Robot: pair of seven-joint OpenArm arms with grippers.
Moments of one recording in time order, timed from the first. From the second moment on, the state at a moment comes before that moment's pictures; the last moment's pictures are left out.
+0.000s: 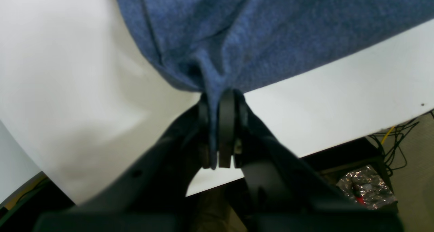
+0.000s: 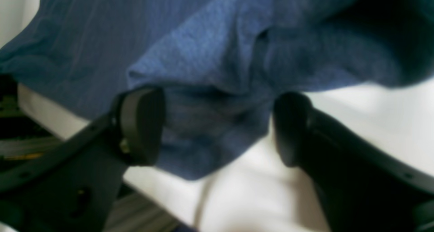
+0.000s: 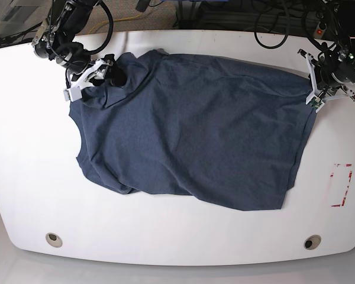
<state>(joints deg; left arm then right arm) 18.6 -26.0 -21.1 113.5 -21.3 -42.8 74.3 -11.1 -2.4 41.4 93.0 46.7 41.1 -78.4</state>
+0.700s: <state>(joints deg) 18.4 -26.0 -21.1 113.5 -21.3 -42.8 74.3 -26.9 -3.3 41.4 104.2 53.1 40.7 -80.1</state>
